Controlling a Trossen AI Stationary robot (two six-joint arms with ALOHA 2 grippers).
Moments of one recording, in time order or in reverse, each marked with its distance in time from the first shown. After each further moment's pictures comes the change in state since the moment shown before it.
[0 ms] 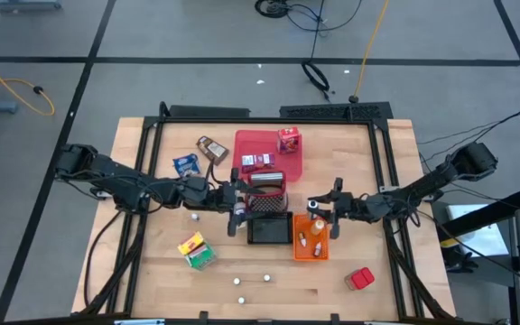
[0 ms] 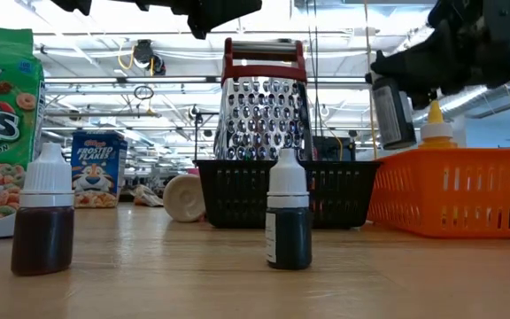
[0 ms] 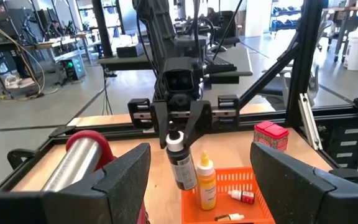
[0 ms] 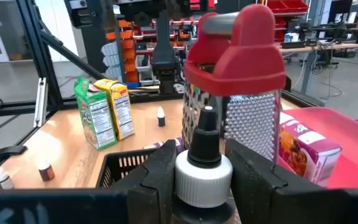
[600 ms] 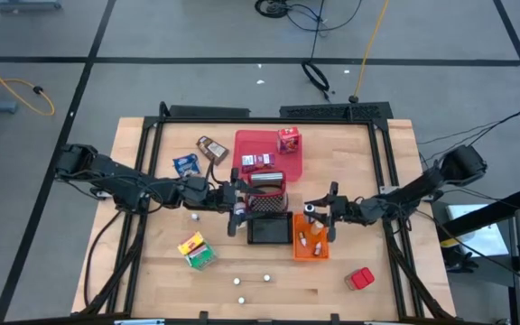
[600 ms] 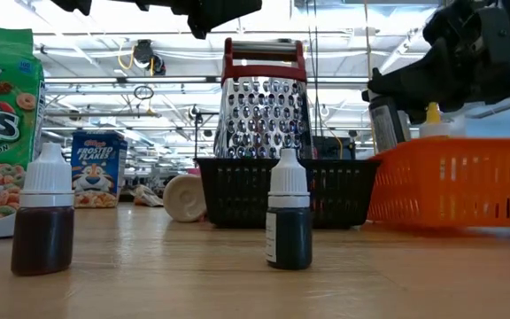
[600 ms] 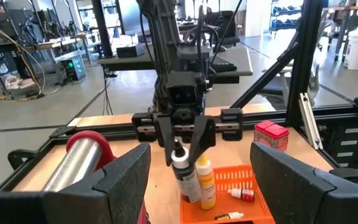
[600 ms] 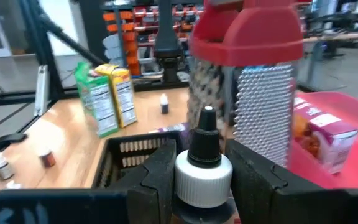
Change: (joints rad) left arm 0.000 0.000 0.000 0.000 0.000 0.003; right arm 0.000 0.188 -0.013 0.162 -0.022 0.025
